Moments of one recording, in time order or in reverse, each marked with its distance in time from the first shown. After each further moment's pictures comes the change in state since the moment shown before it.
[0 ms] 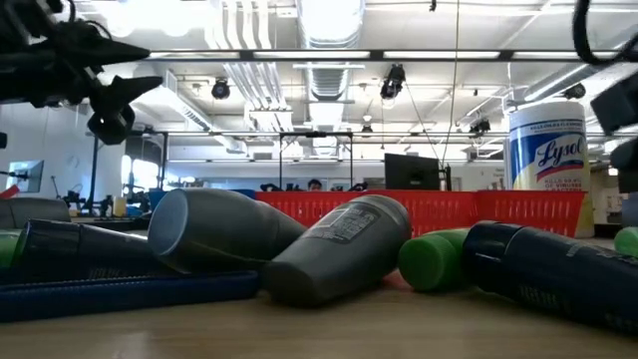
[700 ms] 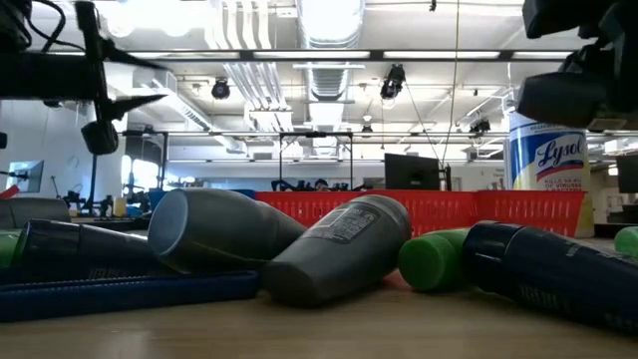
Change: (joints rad) left arm 0.000 0.032 0.000 0.076 -0.458 -0.496; right arm -0.132 -0.080 0.301 -0.270 0.160 -0.019
